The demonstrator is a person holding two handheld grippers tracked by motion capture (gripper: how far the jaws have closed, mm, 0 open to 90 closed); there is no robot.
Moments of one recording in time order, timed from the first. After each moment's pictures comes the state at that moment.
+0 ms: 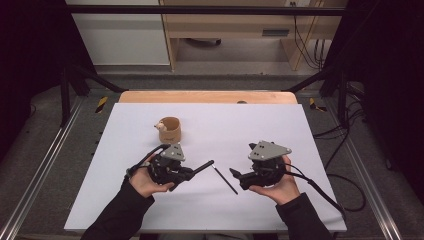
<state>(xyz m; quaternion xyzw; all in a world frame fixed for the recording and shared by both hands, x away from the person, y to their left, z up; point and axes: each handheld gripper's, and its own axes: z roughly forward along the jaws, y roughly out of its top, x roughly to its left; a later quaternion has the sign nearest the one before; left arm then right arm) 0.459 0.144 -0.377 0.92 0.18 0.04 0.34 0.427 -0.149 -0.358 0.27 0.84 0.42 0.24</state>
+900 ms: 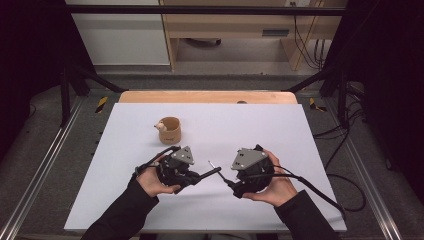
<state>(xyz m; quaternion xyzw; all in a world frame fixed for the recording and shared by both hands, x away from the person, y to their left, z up) 0.459 0.124 -0.383 0.93 0.15 0.02 0.32 0.418 -0.120 -0.352 0.18 0.90 0.32 0.24</state>
